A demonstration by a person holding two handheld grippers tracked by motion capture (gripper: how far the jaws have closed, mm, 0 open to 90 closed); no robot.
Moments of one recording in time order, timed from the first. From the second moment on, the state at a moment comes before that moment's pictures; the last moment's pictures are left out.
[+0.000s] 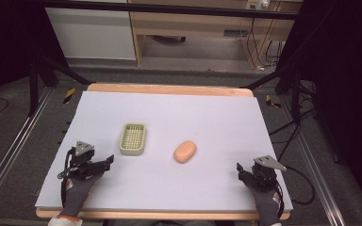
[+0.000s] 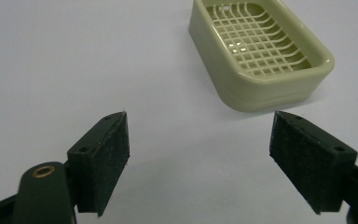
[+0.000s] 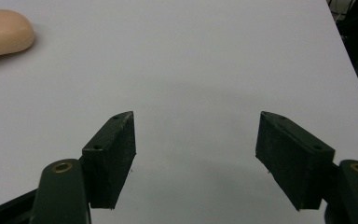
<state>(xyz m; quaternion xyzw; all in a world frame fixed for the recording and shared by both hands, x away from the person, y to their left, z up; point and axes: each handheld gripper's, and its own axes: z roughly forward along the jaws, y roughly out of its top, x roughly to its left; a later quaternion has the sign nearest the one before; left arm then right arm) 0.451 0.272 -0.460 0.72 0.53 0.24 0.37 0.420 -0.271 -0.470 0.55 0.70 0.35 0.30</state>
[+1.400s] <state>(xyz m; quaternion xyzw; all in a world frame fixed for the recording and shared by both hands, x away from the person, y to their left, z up) 0.440 0.219 -0.433 0.76 0.46 0.20 0.41 0.422 -0.268 -0.473 0.55 0.70 0.34 0.30</state>
